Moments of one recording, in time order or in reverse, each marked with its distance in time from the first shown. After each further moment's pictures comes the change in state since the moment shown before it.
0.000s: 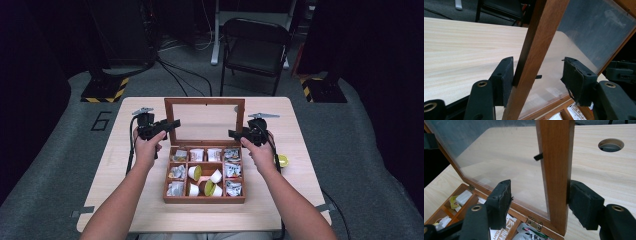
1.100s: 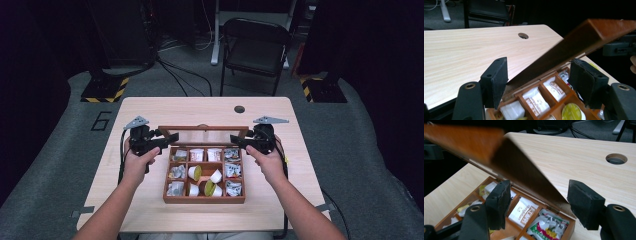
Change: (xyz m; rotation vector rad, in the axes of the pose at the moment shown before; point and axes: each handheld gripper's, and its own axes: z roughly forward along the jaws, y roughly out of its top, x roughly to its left) left arm -0.041 -0.020 -0.057 0.001 -0.068 0.161; right arm 0.031 -0.004 -0.056 -0.047 0.063 -0.108
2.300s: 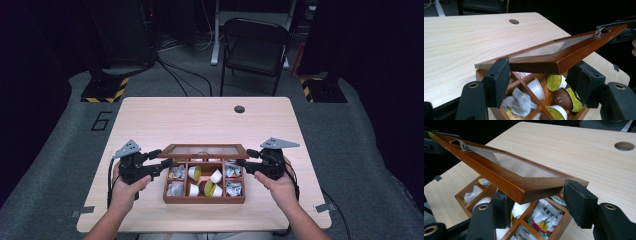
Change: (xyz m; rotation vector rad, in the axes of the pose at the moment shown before) left arm -0.032 -0.046 -0.048 0.036 -0.018 0.047; right arm 0.029 -0.045 -0.050 0.021 0.034 -0.060
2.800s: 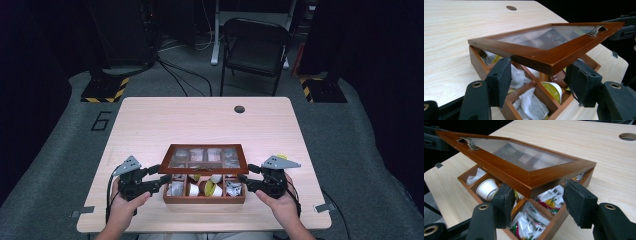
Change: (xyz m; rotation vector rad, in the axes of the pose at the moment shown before) left arm -0.012 -0.037 -0.010 0.039 0.001 0.002; right arm 0.014 -0.044 -0.010 -0.011 -0.006 -0.040
